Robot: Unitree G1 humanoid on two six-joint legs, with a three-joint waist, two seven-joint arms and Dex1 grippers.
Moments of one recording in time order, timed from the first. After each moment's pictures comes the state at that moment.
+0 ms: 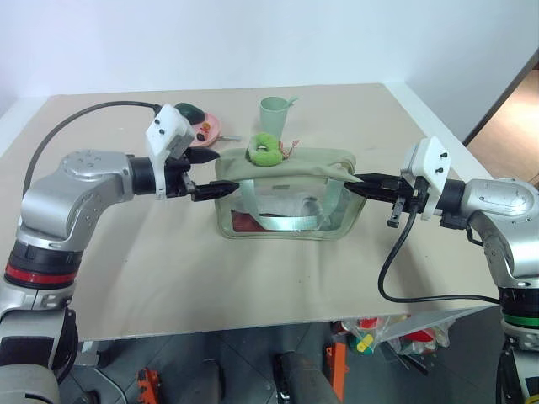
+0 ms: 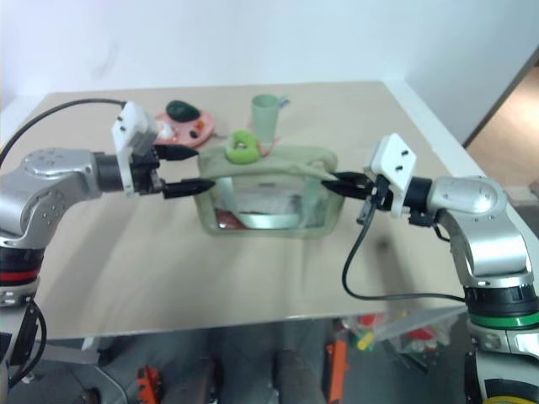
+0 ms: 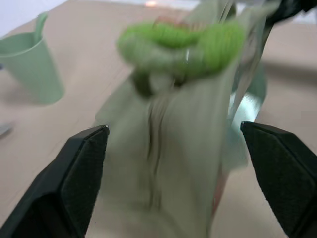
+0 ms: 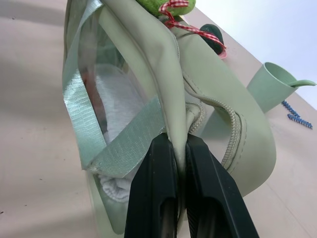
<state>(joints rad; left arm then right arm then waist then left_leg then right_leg) -0.74 0.76 -0.04 -0.11 -0.56 0.72 -0.90 -0.55 -0.85 -0.07 -0.11 0.37 0.32 1.05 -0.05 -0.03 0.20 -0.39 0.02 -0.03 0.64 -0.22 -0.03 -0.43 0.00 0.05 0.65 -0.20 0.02</state>
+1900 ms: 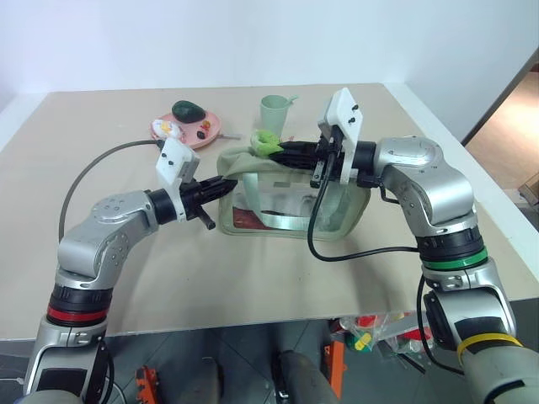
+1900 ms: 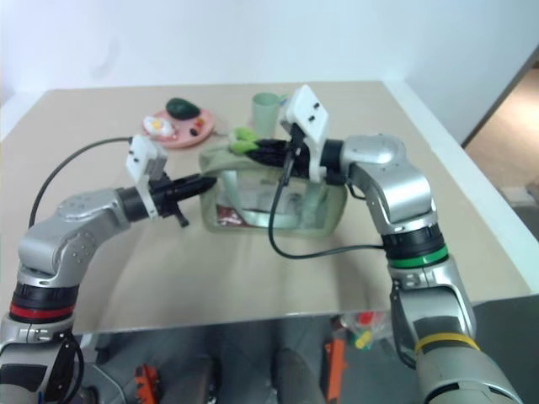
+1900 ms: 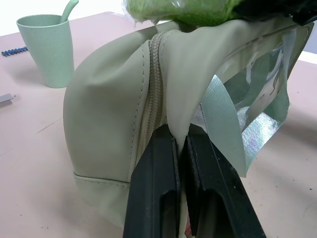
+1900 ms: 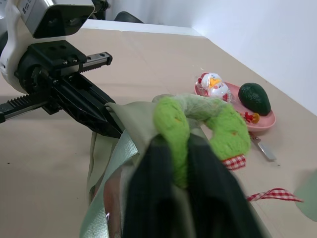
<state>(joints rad) -0.57 0.53 0.04 -0.21 -0.55 0.71 -0.70 -0.94 -0.53 0.15 0.04 0.35 0.53 0.96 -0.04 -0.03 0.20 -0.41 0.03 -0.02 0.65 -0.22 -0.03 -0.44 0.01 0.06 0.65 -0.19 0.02</state>
